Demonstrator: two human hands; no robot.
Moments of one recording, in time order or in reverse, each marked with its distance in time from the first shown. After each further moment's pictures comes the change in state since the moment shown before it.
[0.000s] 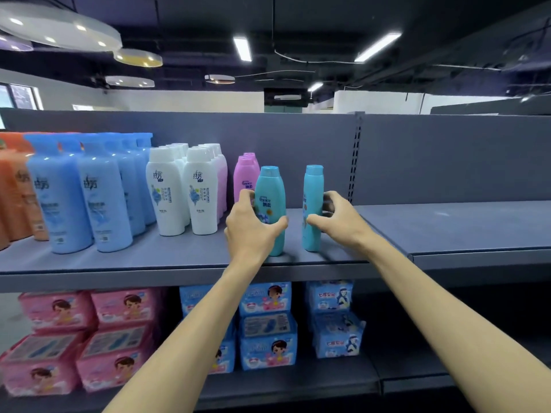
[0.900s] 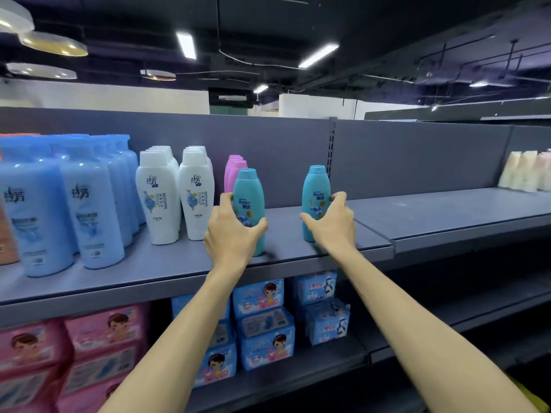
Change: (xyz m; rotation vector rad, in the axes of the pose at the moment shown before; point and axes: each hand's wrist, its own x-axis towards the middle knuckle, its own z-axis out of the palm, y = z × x) left_hand 0.017 -0.037 -0.046 -0.001 -0.092 -0.037; right_hand -0.021 -0.027 0.058 -0.392 0.609 0.182
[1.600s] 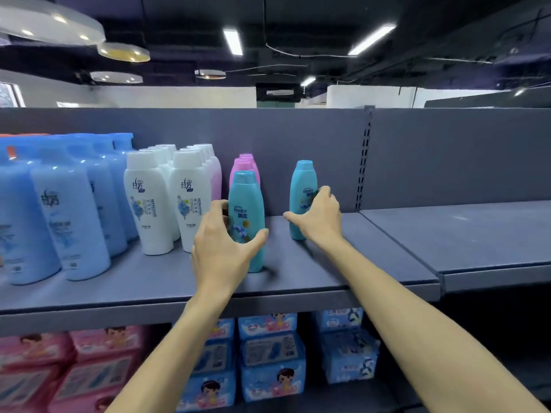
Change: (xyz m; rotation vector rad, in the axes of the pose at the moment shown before) left_hand 0.011 -0.001 0.029 0.080 0.112 0.025; right_hand 0.088 0.002 0.080 0.079 -0.233 -0.092
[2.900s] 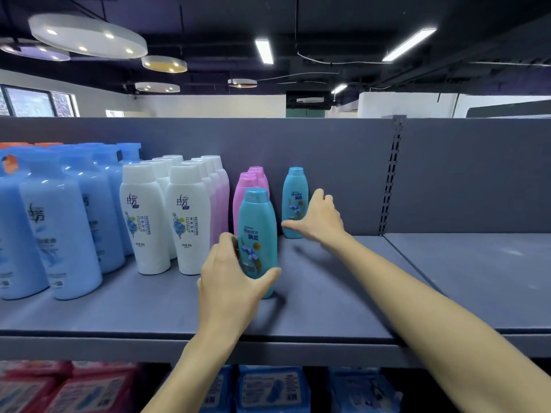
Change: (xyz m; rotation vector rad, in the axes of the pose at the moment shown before) left_hand -0.003 0.006 0.029 0.125 -0.060 -0.118; right_hand 0.077 0.000 0.028 -0.143 -0.221 -0.111
